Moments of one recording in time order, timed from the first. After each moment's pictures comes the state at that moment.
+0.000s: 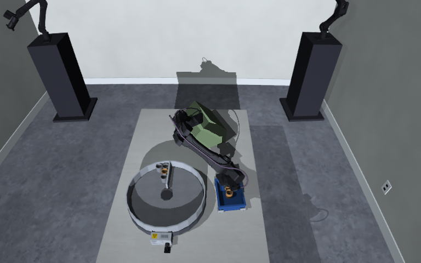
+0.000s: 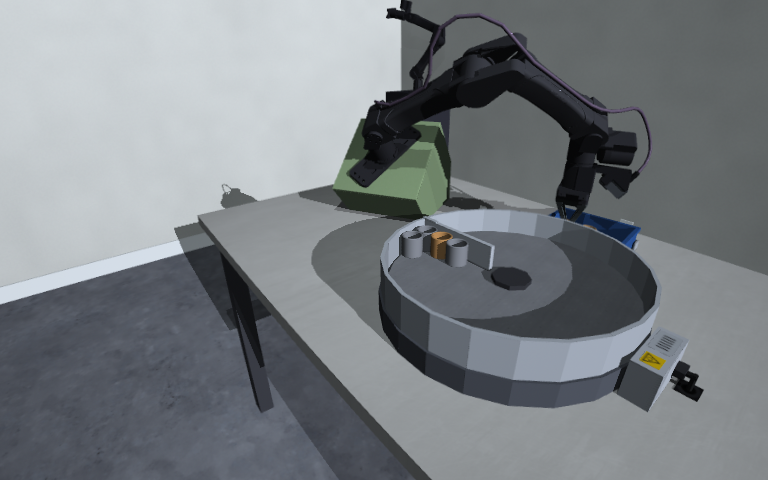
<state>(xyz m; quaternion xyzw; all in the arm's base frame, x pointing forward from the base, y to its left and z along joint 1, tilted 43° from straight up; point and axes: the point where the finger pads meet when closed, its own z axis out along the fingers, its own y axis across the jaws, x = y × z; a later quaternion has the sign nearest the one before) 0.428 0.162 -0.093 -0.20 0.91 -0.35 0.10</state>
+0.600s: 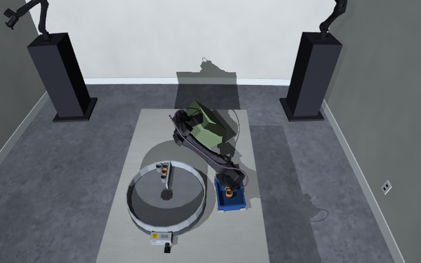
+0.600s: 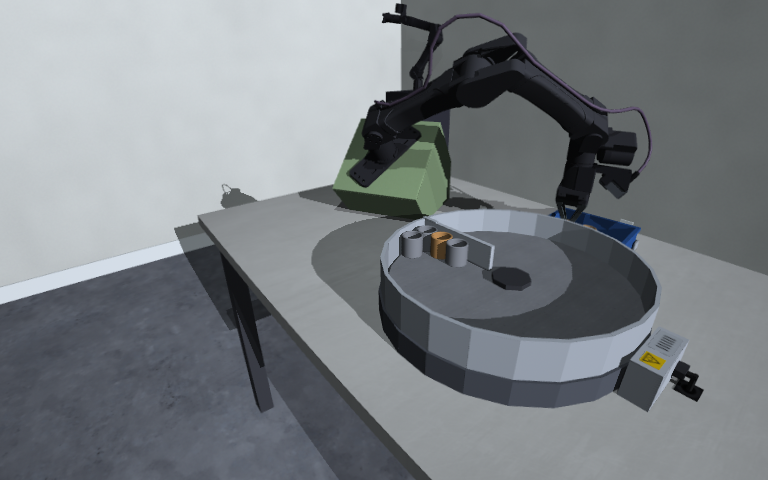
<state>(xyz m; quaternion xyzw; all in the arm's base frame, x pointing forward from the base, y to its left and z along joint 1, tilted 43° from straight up) 0.428 0.162 -0.093 -0.20 0.91 -0.35 0.10</state>
